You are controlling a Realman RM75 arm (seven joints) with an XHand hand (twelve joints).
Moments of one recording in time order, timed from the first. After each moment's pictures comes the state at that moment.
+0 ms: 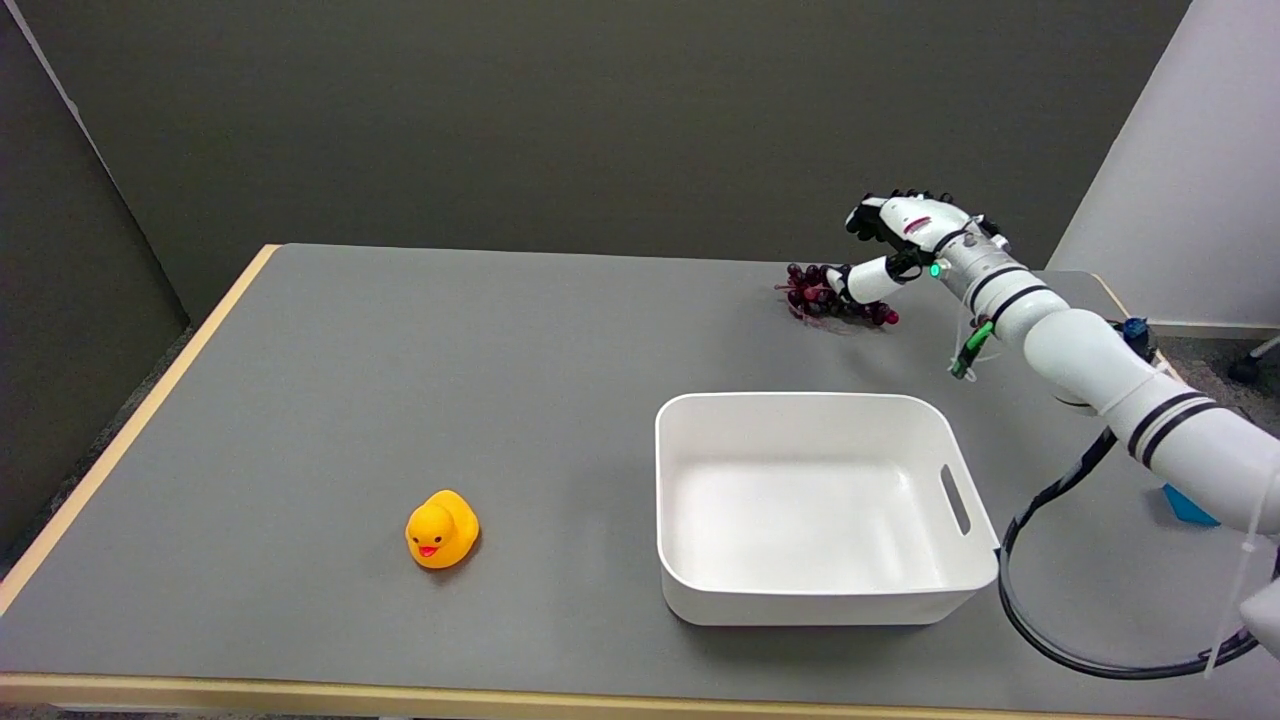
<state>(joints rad) 0.49 -0.79 -1.98 1.01 1.66 0.12 -0.63</state>
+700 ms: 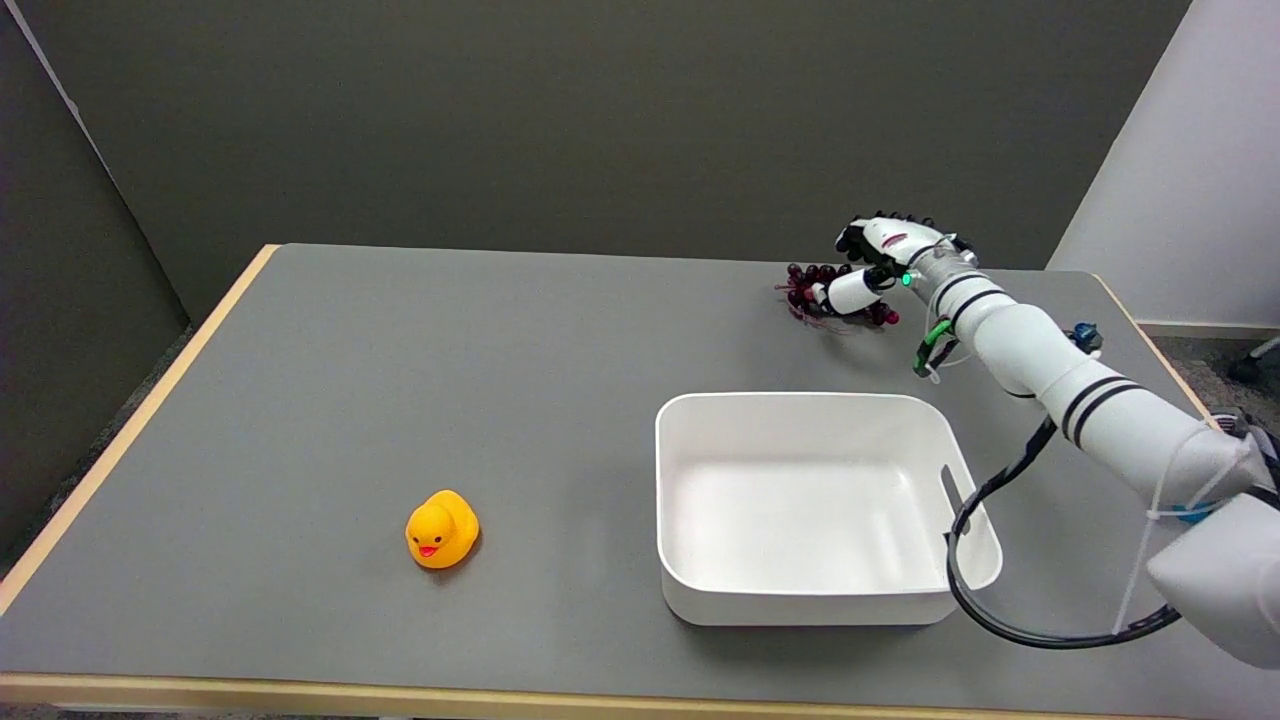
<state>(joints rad) 0.65 -0.92 -2.06 0.74 1.66 0.12 -0.64</state>
